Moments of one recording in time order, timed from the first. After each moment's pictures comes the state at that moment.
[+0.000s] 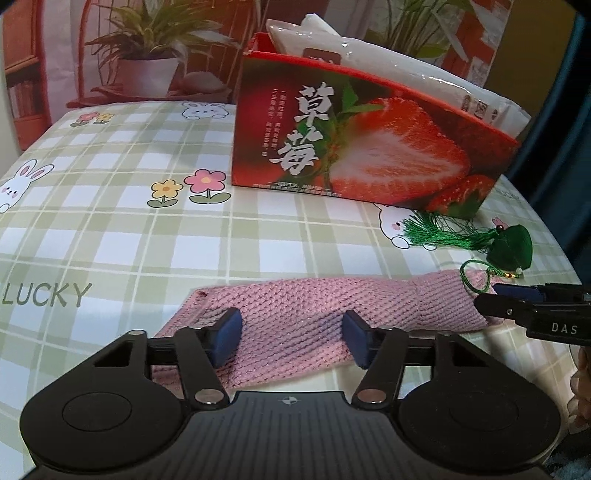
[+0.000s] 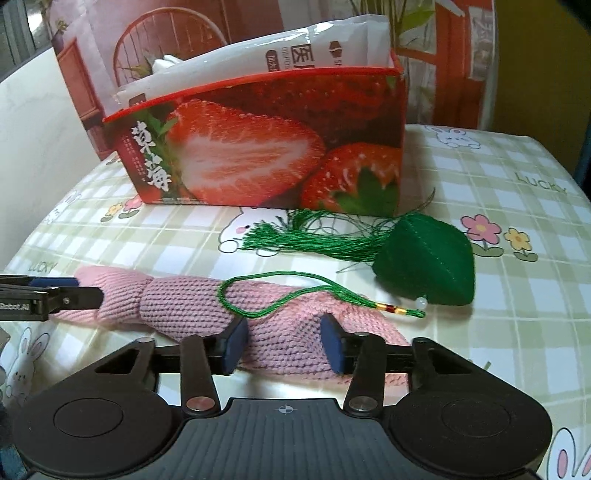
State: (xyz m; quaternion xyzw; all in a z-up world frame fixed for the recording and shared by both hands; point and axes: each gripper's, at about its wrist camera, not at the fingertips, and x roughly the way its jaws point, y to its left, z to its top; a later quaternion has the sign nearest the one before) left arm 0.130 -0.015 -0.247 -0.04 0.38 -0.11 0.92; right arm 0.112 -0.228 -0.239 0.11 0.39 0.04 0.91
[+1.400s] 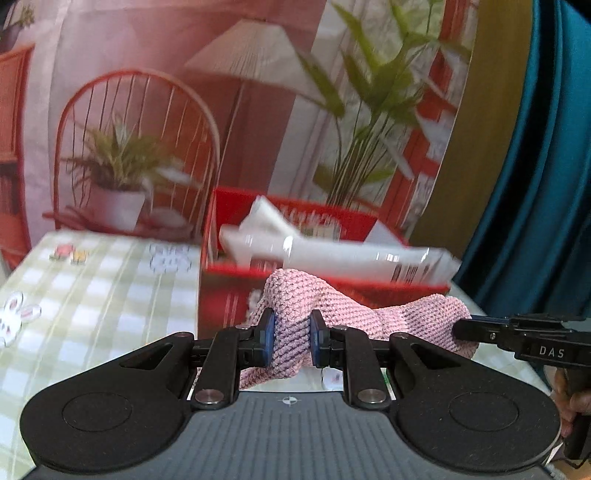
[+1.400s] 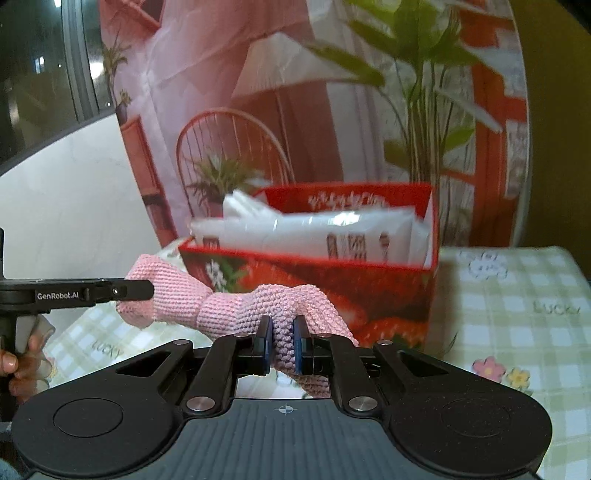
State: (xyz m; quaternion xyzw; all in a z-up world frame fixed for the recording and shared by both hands) left arm 0.133 -0.018 -0.140 -0.06 0.21 -0.16 0.96; right arm 0.113 -0.244 -0.138 0.11 0.25 0.11 0.96
